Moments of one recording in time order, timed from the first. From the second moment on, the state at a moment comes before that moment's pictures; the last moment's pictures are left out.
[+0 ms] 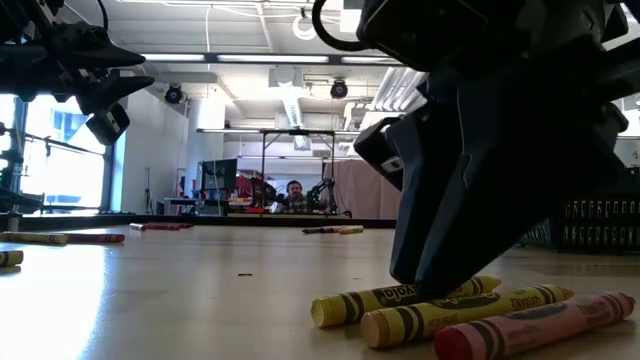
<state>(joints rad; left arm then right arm) -0.07 0.01 0.01 0.01 -0.01 -0.66 0.51 2.02 1.16 -0.01 -0.02 0.12</state>
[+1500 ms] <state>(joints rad) -0.07 0.01 0.01 0.01 -0.01 -0.66 0.28 1.58 1.16 -0.58 0.16 -0.10</state>
